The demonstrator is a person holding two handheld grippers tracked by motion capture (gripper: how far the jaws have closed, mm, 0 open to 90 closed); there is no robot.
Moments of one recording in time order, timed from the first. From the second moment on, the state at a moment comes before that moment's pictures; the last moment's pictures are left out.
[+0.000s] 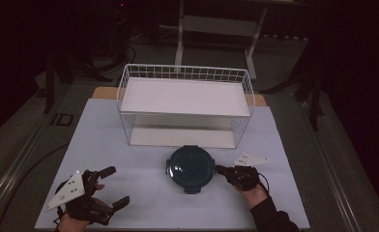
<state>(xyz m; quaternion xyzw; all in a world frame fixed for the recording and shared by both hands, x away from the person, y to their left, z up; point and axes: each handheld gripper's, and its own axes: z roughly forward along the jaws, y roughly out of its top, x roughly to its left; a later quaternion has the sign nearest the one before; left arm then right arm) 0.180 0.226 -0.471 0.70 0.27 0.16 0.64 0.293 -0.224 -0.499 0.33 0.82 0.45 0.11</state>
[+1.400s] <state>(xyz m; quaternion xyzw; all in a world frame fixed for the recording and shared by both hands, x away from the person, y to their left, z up) 0.237 0.173 -0.435 0.75 0.30 0.11 0.57 0.270 -0.230 -0.446 0.27 0.78 0.55 0.12</state>
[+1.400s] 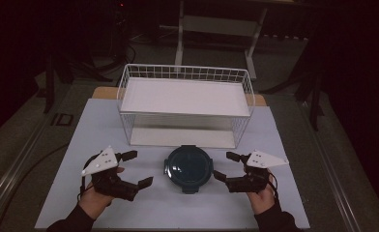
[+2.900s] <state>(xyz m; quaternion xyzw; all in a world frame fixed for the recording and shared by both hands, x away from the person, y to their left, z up) 0.343 0.140 -0.519 0.69 0.52 -0.26 0.42 0.278 -0.223 -0.464 0.34 0.79 0.51 0.11</state>
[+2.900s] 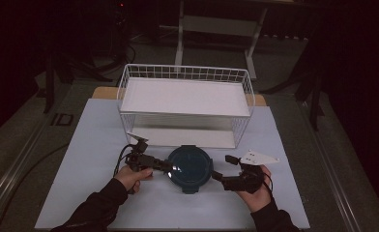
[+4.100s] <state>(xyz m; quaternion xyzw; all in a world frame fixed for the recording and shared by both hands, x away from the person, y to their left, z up) 0.313 0.137 -0.503 0.74 0.45 -0.20 0.46 0.307 -0.234 -0.509 0.45 0.72 0.49 -0.18</state>
